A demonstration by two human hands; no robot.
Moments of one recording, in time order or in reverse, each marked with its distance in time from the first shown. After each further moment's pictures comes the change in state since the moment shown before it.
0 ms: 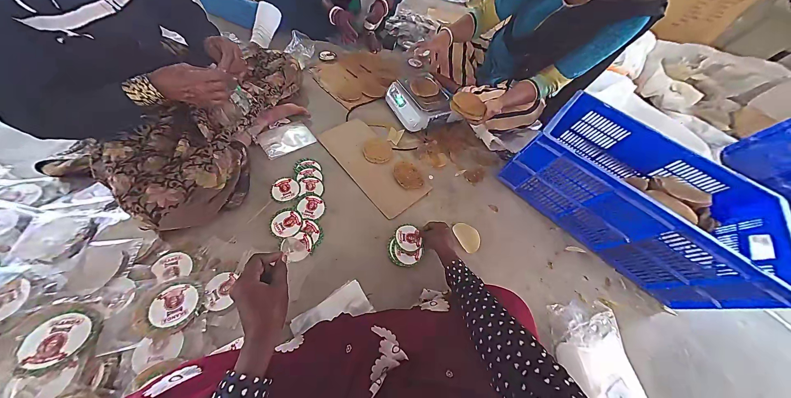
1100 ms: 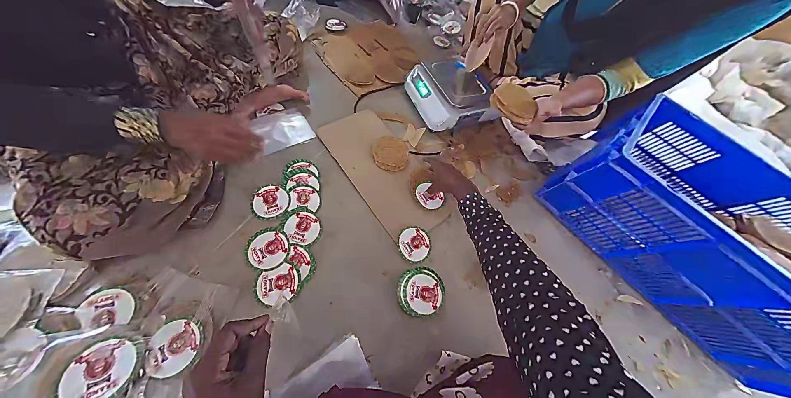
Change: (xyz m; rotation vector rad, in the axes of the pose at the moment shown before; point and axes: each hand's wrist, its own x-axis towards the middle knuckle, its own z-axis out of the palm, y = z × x) left_hand 0.004 -0.020 0.025 -0.144 -0.146 -0.155; right_hand 0.115 -0.158 -0.091 -0.452 -0.181 -0.324
